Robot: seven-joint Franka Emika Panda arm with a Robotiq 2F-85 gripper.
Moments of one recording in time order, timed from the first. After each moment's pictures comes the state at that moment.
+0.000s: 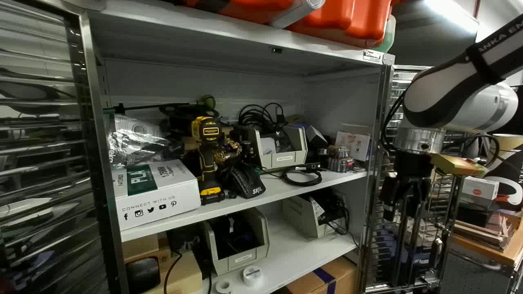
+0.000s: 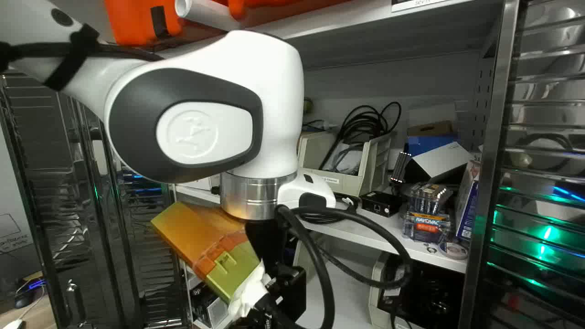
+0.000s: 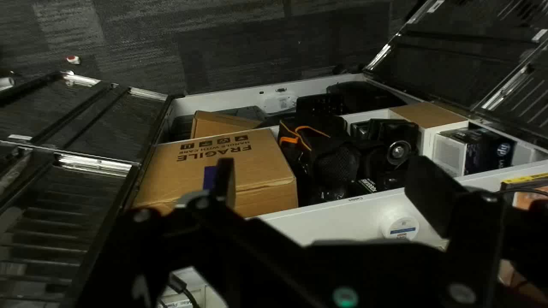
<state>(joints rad) -0.02 -0.28 -0.20 -2.48 0.07 2.19 -0.23</state>
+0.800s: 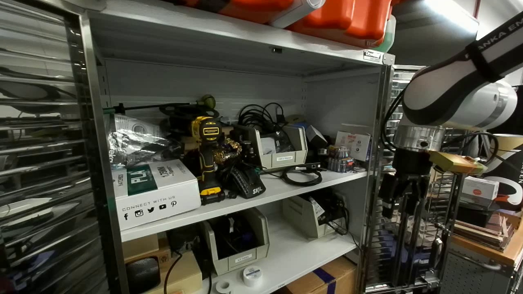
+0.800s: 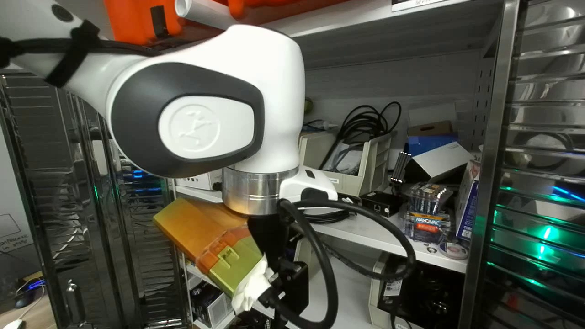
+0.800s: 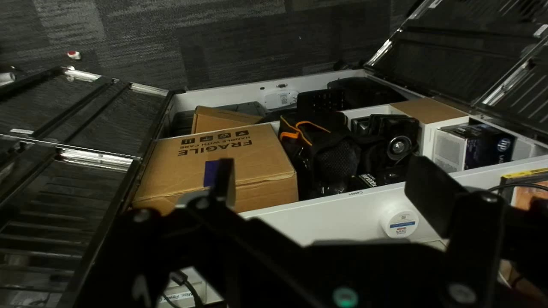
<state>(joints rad) -0.02 -0.28 -0.20 -2.47 0.07 2.19 -0.23</state>
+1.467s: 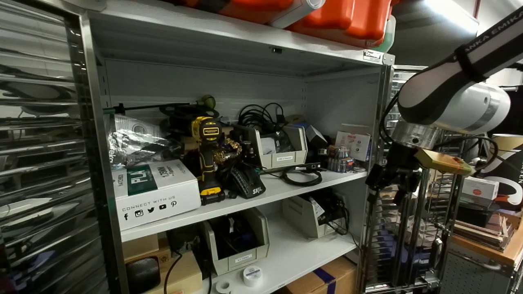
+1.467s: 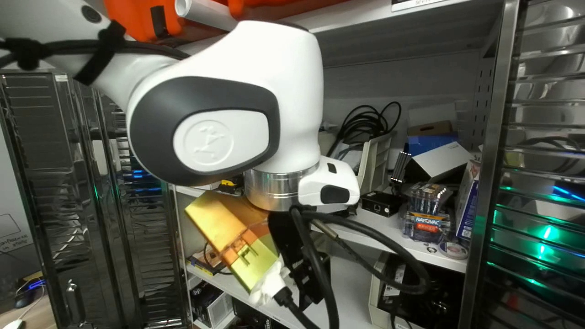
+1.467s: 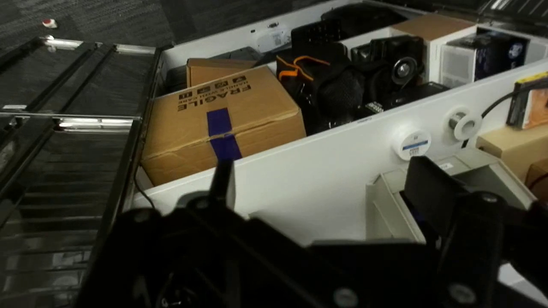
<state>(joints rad) -0.05 -0.23 -0.19 -2.43 0.18 2.35 -0.18</state>
